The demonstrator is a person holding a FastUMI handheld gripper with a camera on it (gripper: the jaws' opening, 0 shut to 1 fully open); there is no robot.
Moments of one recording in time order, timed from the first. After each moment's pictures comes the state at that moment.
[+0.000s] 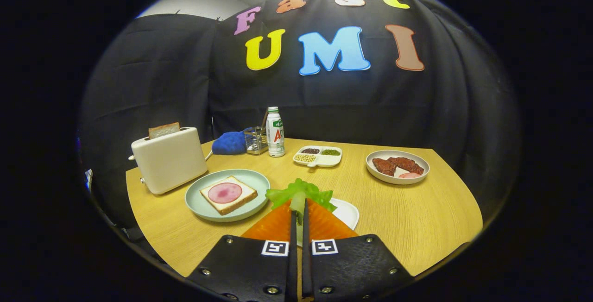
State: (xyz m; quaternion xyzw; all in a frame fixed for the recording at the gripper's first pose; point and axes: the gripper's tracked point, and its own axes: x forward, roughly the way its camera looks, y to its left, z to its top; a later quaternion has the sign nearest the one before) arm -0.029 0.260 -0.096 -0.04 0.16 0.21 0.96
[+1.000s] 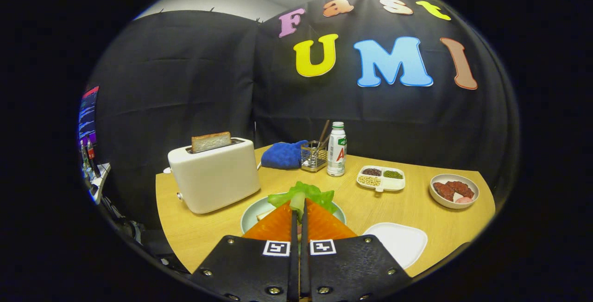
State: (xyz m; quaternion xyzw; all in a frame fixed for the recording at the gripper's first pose) arm -0.031 0.404 -0.080 -0.06 0.14 0.33 0.93
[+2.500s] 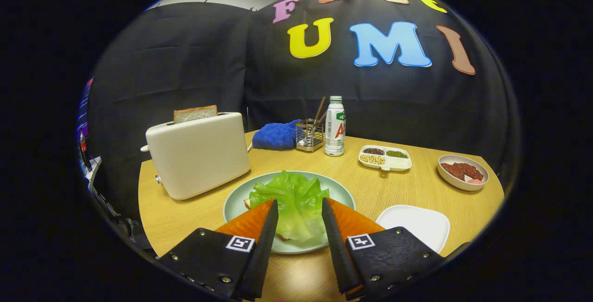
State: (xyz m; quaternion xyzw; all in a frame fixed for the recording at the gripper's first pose) arm -0.017 0.409 -0.142 -0.06 0.16 0.29 0.94
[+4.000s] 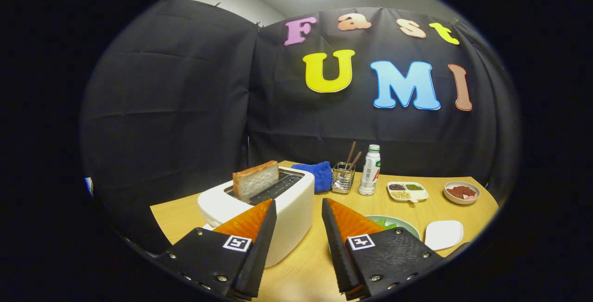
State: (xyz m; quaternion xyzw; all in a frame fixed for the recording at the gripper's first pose) arm -0.074 0.606 -0.049 -0.06 0.09 0.23 0.97
